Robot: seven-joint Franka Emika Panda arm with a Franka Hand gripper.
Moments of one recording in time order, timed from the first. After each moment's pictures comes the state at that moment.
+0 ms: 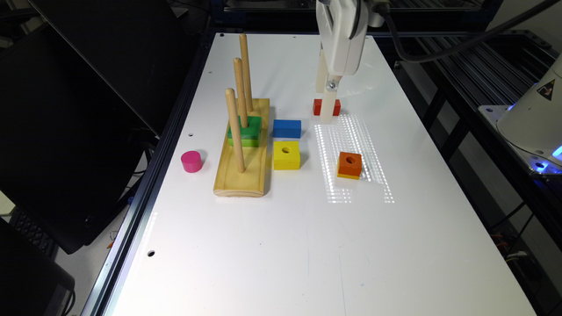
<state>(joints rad) -0.01 0.06 0.09 -2.44 0.00 2.51 0.88</state>
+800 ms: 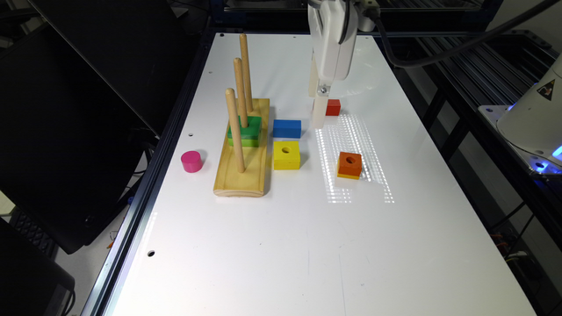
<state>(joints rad) -0.01 0.09 0.11 -2.40 0.00 2.51 0.90</state>
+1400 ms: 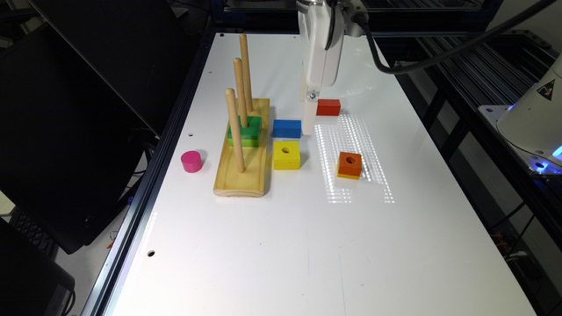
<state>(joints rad) -0.01 0.13 0.13 -2.35 0.00 2.51 0.91</state>
